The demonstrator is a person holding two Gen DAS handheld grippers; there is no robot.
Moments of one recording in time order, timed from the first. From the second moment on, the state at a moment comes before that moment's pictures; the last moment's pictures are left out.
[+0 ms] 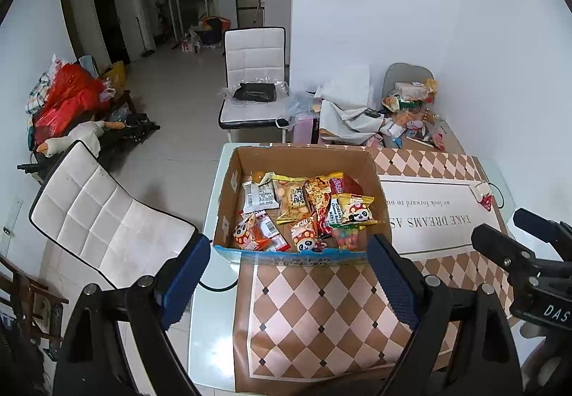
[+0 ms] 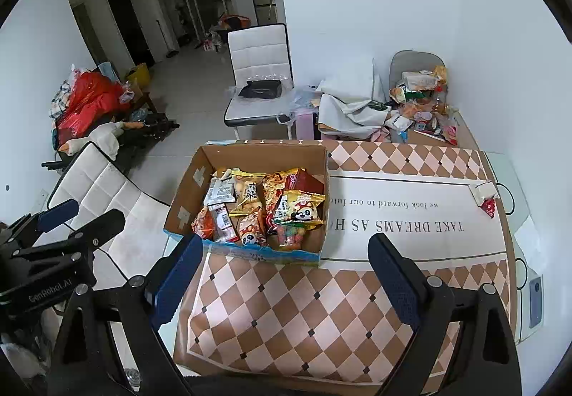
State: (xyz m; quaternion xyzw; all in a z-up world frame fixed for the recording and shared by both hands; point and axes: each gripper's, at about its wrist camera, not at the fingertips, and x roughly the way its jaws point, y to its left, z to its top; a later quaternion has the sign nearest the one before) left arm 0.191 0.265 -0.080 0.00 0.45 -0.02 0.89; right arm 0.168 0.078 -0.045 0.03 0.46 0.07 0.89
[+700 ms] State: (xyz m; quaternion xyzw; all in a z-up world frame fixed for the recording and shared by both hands) left arm 0.243 0.167 -0.100 0.01 0.47 -0.07 0.88; right arm 0.195 -0.025 -0.102 0.12 0.51 0.04 0.85
